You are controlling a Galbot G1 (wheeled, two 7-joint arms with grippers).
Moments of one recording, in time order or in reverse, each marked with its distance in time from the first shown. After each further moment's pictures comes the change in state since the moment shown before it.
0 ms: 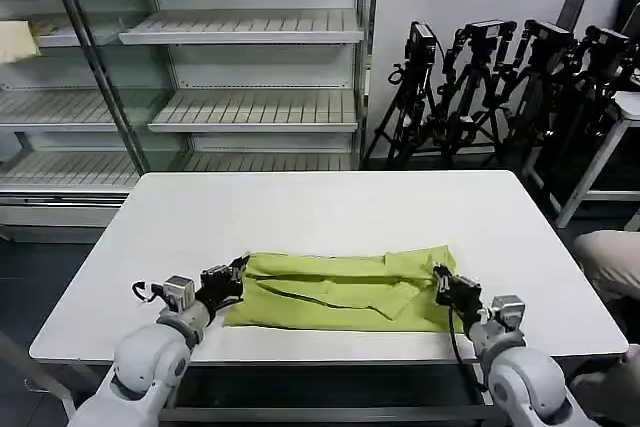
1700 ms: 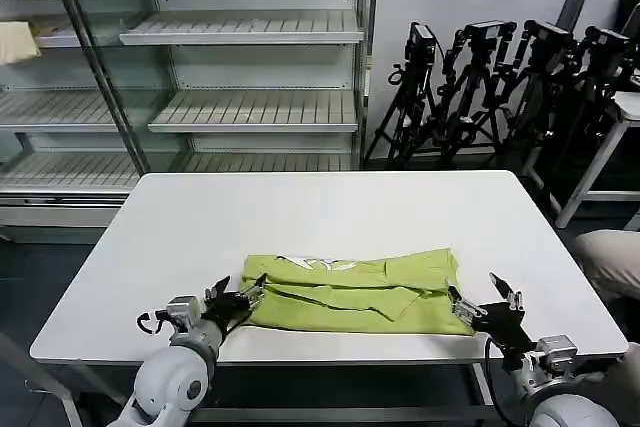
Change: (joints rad) left arm 0.049 -0.074 0.047 -0.031 -0.269 0.011 -0.339; right arm -0.268 0.042 0.236 0.185 -0.144 0.058 -0.072
